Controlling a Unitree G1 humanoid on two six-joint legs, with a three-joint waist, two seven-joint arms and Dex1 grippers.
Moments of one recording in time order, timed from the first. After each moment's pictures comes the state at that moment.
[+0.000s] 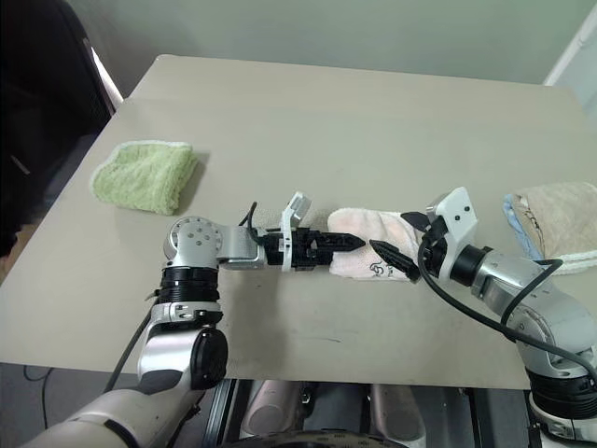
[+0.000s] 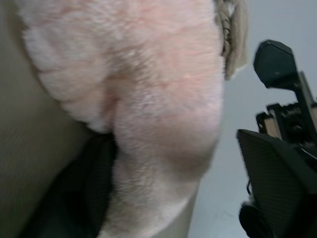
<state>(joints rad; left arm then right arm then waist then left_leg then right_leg) -0.73 0.10 0.26 0.37 -0.85 1.53 -0.37 -0.16 -0.64 -0.09 -0.55 0.66 0.81 0.54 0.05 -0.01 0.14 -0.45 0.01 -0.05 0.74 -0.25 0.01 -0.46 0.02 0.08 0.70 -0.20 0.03</state>
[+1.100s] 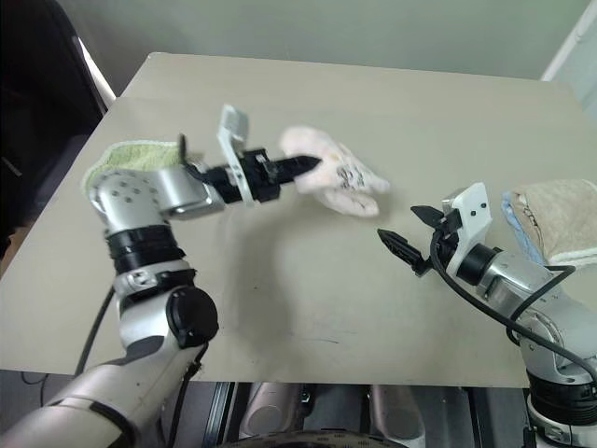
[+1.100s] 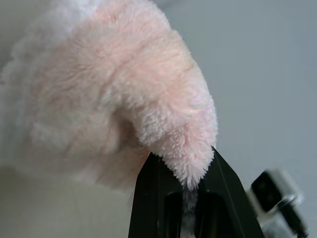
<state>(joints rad) -0.98 0.23 0.62 0.32 -0.89 1.52 -0.27 -0.15 -0.59 -0.17 -0.55 0.70 0.82 0.50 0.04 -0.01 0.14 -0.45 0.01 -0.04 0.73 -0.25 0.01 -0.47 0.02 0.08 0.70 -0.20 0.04</state>
